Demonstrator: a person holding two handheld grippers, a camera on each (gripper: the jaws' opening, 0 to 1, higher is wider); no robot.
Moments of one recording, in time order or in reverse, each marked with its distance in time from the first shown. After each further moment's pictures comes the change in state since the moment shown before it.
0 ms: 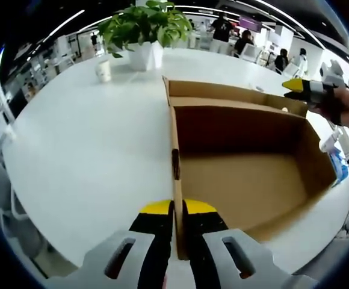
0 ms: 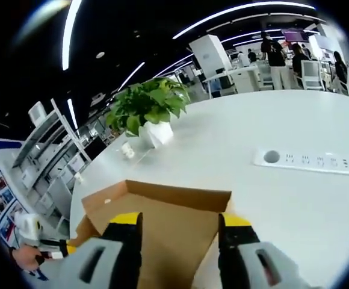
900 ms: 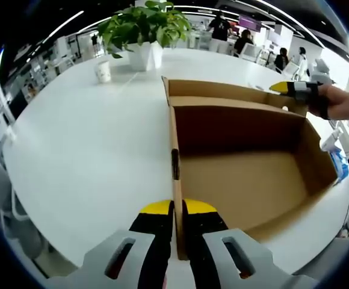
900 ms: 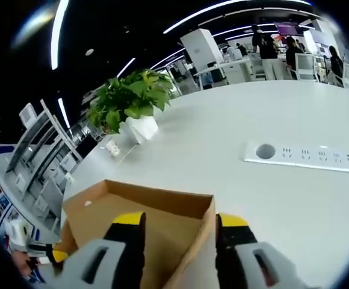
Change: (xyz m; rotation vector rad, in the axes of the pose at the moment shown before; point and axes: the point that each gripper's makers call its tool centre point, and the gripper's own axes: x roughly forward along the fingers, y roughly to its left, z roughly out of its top) left arm -0.001 -0.001 -0.001 0.006 0.000 0.004; right arm 0.033 -0.033 -0.007 0.025 0.049 -0.045
